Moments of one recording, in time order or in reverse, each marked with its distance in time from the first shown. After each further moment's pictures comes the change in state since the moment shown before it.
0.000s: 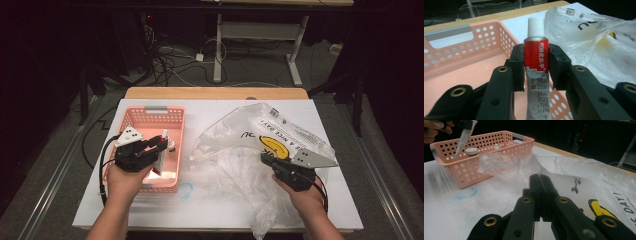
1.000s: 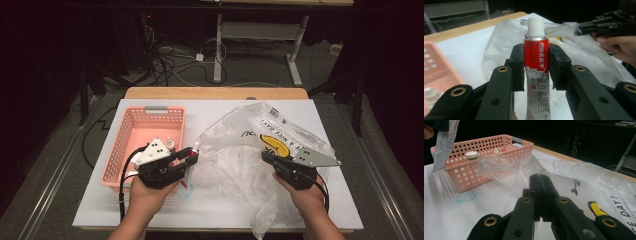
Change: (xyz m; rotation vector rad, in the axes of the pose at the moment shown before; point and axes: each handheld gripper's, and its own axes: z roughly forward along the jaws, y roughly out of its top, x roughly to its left) left arm -0.076 0.004 0.008 -0.058 -0.218 0.091; right arm -0.001 0.005 -0.002 -0.020 -0.005 -0.008
